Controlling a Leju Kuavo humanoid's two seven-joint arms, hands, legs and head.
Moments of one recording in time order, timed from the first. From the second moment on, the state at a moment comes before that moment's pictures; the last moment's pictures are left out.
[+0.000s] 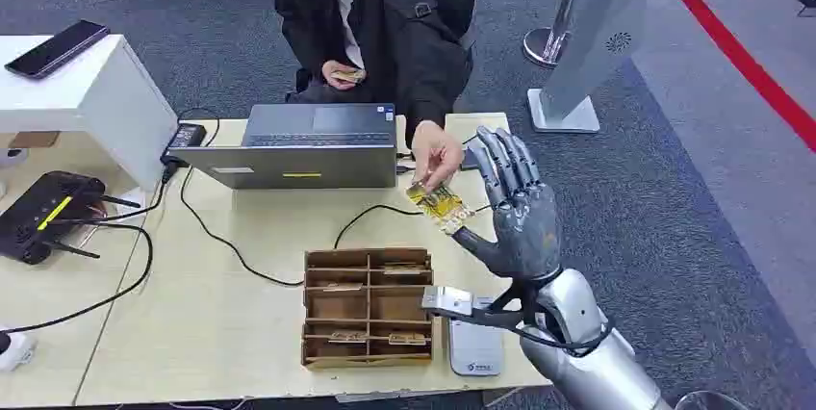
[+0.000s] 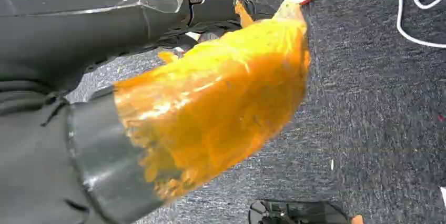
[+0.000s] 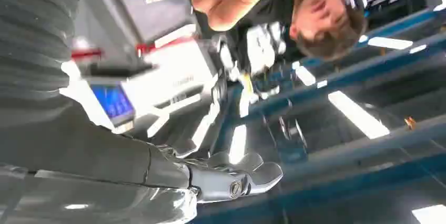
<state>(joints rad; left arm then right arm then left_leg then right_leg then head) -0.11 -0.16 1.16 -0.18 -1.37 0.32 -0.19 -0.26 -0.16 0.56 -1.60 1.08 -0.60 -0.13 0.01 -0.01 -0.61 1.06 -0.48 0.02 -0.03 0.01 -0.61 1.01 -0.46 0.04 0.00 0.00</state>
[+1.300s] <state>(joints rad) -0.11 -0.16 1.15 -0.18 -1.36 0.32 -0.19 -0.22 -0.16 0.55 -1.61 1.18 -0.65 -0.09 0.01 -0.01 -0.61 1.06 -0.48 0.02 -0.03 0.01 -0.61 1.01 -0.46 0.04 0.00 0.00</state>
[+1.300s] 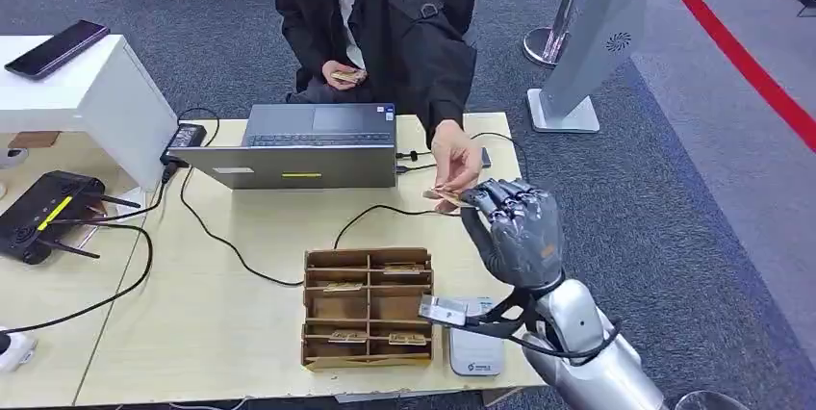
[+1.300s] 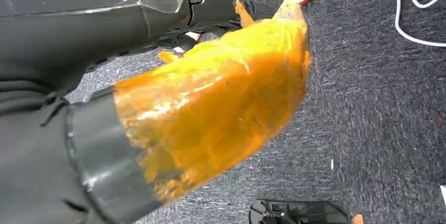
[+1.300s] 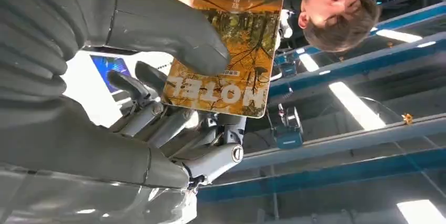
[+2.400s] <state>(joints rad) -0.09 -0.16 1.18 -0.18 -1.28 0.34 -0.21 -0.01 -0.19 0.48 -1.75 0.33 -0.26 -0.25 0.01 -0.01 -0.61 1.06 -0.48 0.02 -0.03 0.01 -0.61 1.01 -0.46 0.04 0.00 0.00</state>
